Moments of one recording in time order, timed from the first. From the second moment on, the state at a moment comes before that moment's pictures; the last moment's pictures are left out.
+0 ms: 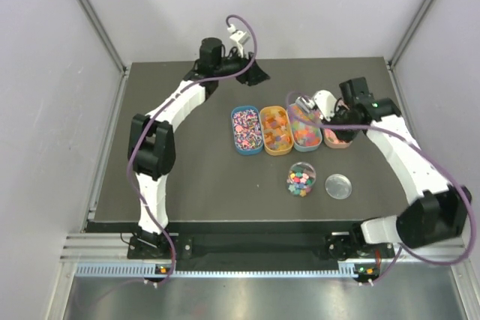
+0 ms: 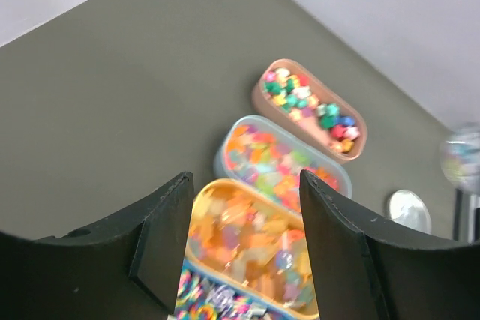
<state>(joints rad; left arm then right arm) -0.39 2.09 1.80 0.07 0.77 -0.26 0.25 1.38 1.27 -0.99 -0.03 -0.64</state>
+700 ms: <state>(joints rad) -0.46 1.91 1.55 -0.11 0.83 -0.21 0.25 1.06 1.07 -1.30 0.16 -1.19</state>
